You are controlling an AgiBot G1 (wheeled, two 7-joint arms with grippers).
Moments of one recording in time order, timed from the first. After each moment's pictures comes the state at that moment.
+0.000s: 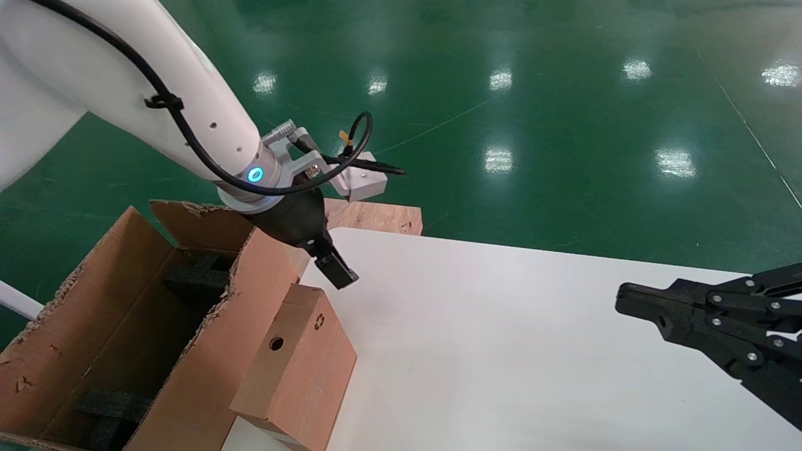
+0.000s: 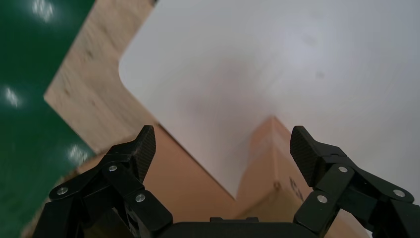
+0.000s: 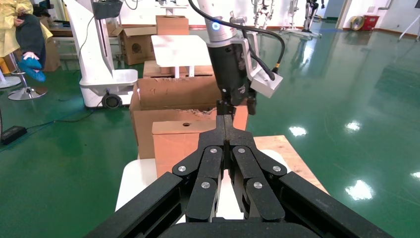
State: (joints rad) left arm -2.00 0.93 1.35 -1.35 1.81 1.58 -1.40; right arm 1.08 -0.60 -0.31 1.27 -0.71 -1.49 0.17
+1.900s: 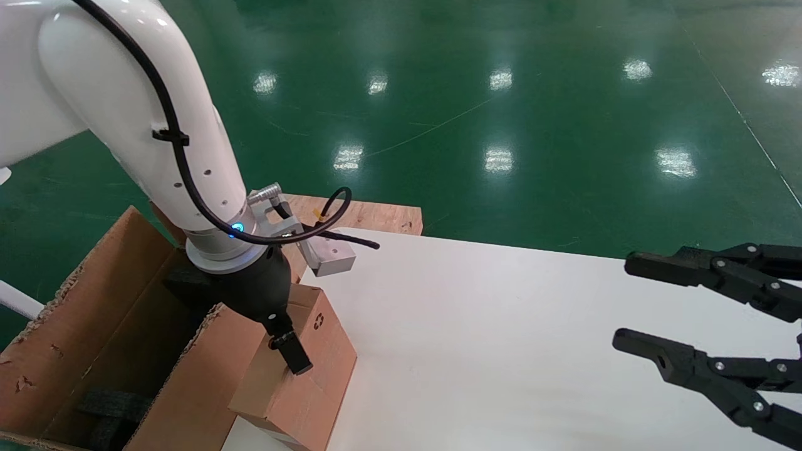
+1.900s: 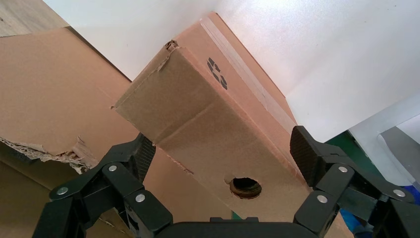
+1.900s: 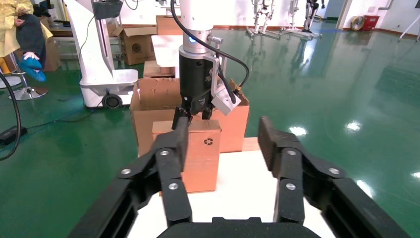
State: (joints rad) left arm -2.19 0.95 1.82 -1.35 1.48 1.53 -1.51; right arm 1.08 -0.60 -0.31 1.27 -0.71 -1.49 0.17
